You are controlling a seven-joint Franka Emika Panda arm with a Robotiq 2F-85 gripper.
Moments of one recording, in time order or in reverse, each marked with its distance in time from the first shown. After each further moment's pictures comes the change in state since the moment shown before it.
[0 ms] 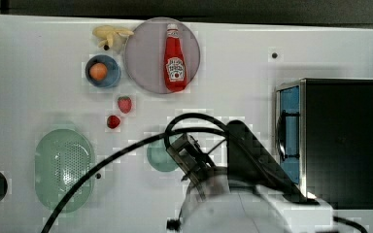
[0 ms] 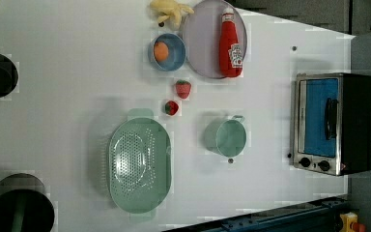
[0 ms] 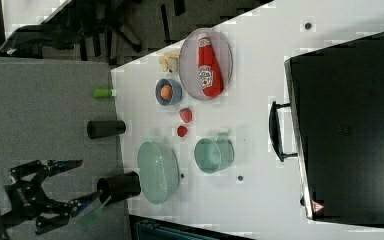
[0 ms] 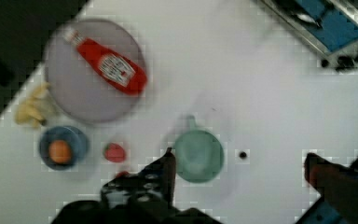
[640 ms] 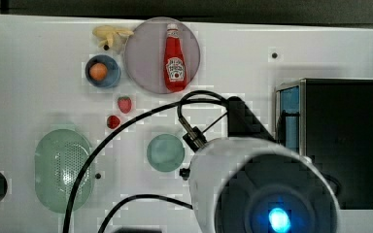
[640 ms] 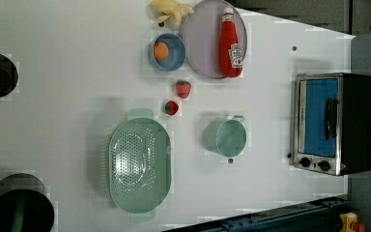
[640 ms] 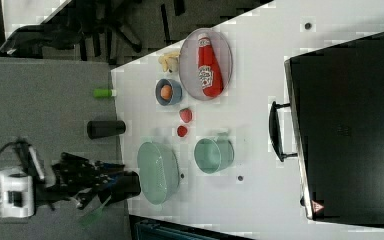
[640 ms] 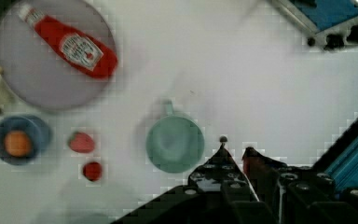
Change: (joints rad) arm -0.008 0.113 -0.012 -0.049 0.001 -0.014 -0.021
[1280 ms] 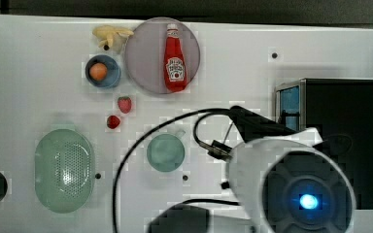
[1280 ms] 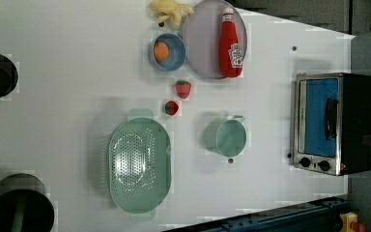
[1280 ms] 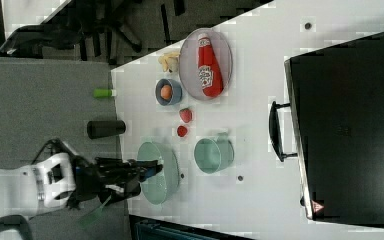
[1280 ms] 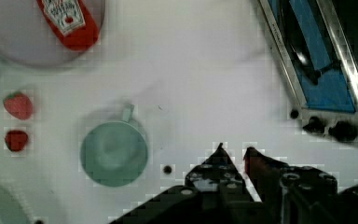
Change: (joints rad) arm -0.007 -0.017 -0.091 -0.155 -0.089 0.171 -0.530
